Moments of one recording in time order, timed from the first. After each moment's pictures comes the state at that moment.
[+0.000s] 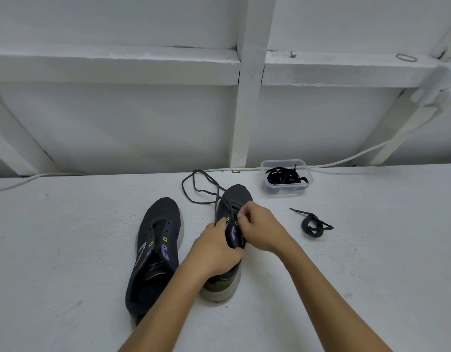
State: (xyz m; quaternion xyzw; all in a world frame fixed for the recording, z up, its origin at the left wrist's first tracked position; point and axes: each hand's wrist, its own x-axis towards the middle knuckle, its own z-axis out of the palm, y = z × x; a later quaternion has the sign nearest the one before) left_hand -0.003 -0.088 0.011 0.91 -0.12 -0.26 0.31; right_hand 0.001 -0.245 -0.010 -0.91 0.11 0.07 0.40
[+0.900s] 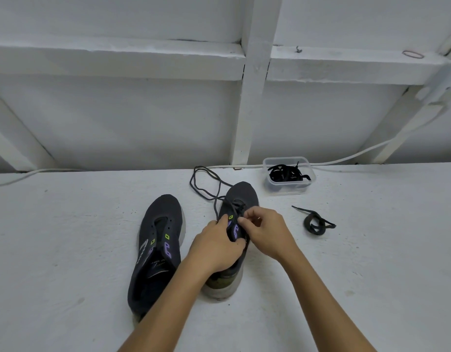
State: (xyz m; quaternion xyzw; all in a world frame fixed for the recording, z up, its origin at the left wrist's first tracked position) left_hand 0.005 -0.088 -0.004 0.92 -0.12 -0.26 0.28; right_hand -0.013 -0.245 -0.027 -0.88 0.13 -0.02 0.46
